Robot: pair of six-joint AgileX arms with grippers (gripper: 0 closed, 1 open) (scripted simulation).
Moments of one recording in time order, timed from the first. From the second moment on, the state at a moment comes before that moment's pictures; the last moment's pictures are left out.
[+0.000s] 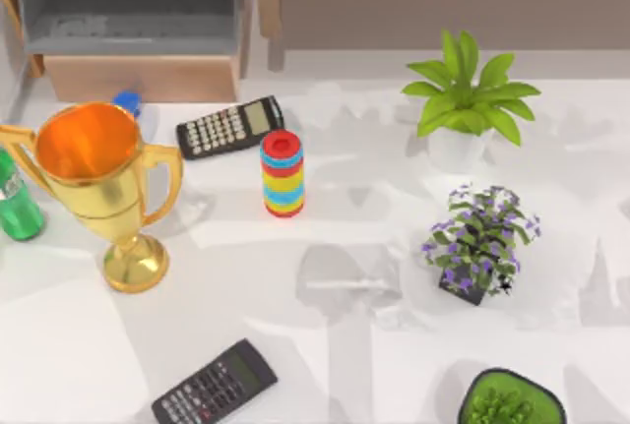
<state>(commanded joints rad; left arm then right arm) 0.34 2.53 2.30 -1.17 0.09 0.43 0.00 0.00 0.00 0.00 0.00 0.00</state>
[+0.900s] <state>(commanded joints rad) 0.34 2.53 2.30 -1.17 0.09 0.43 0.00 0.00 0.00 0.00 0.00 0.00</state>
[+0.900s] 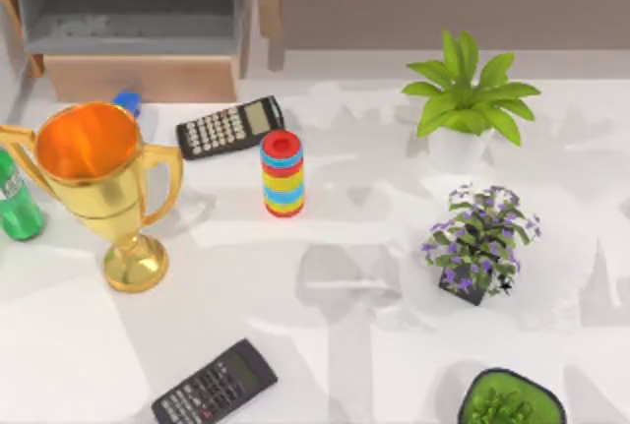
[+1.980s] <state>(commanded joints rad) 0.38 2.38 2.38 -1.34 0.10 0.42 0.00 0.00 0.00 0.00 0.00 0.00</state>
